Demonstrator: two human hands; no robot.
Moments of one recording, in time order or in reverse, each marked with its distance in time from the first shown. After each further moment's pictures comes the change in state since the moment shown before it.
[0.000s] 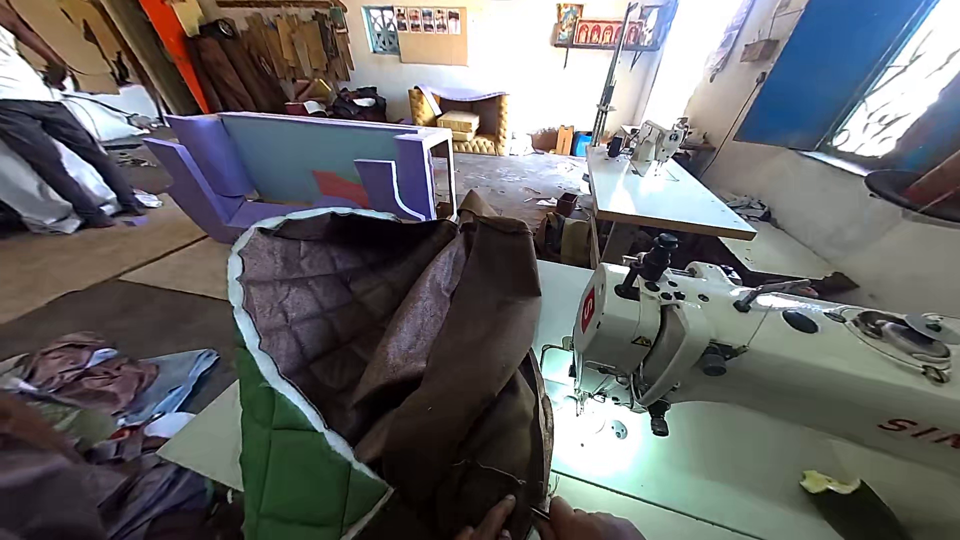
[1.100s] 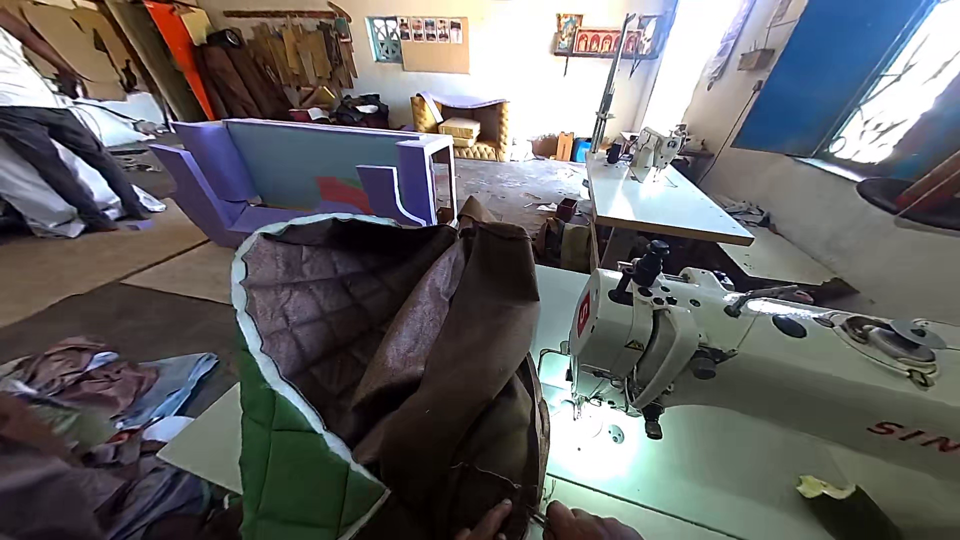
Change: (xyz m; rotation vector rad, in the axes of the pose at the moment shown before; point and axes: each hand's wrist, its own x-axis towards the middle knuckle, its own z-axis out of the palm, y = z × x) left_hand 0.005 0.002 -0.003 -0.023 -0.048 -0.014; right_hand -0.009 -0.003 -0.012 0.008 -0.024 -0.007
